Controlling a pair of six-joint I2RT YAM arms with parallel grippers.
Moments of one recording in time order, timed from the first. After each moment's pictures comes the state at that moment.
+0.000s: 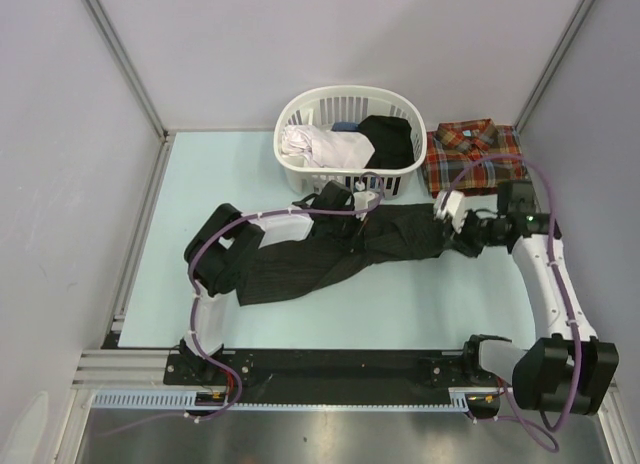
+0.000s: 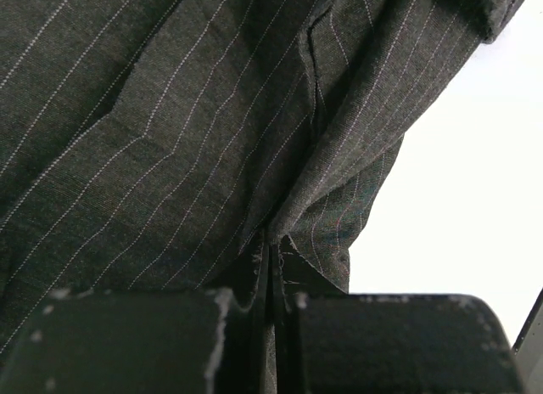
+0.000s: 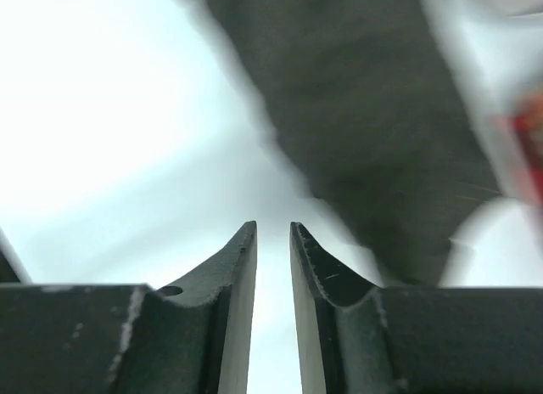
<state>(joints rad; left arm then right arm) -0.71 2.05 1.30 -0.12 0.48 -0.12 -0.10 1.15 1.02 -0.91 -0.67 -1.10</state>
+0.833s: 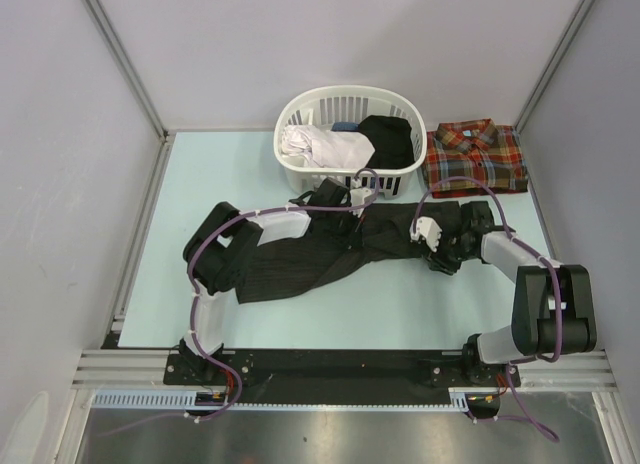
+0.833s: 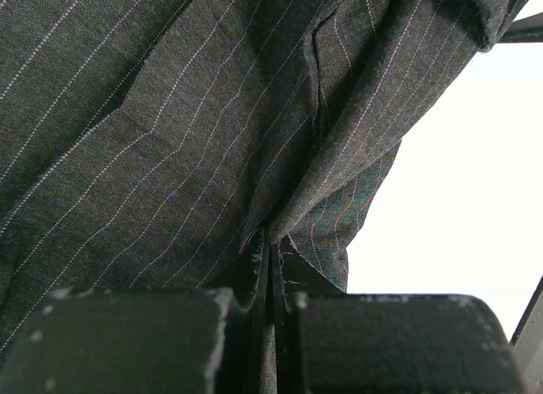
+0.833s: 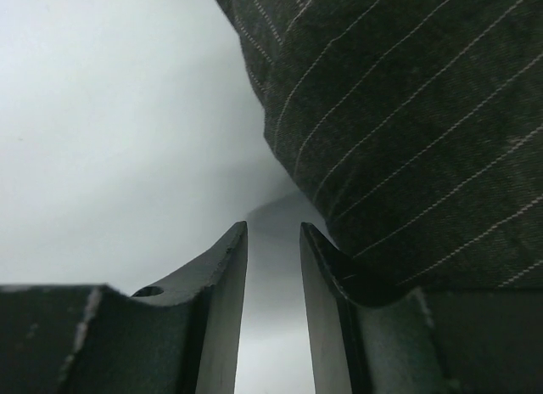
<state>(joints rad) -0.68 2.05 1.31 -0.12 0.50 -0.12 0.02 1.43 0.71 -0.49 -0.53 -1.12</state>
